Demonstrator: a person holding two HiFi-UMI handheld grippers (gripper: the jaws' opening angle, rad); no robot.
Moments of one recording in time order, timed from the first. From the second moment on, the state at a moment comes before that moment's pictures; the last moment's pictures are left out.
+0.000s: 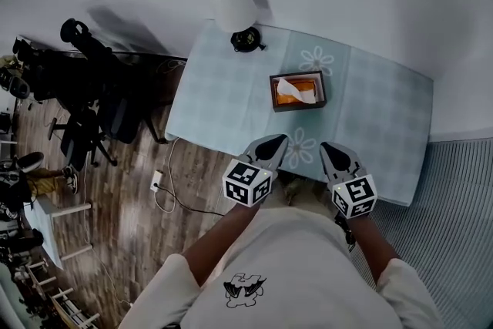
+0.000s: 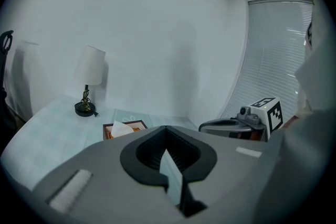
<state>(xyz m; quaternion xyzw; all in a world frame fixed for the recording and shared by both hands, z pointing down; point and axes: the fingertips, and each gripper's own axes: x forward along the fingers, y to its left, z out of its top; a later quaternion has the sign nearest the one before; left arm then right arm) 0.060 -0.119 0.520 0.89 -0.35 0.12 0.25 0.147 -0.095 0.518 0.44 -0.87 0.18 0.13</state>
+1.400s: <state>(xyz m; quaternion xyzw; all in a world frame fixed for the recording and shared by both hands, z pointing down) 0.039 -0.269 0.675 0.84 -0.35 0.22 0.35 0.113 -0.258 0.664 0.39 -0.84 0.21 0.32</state>
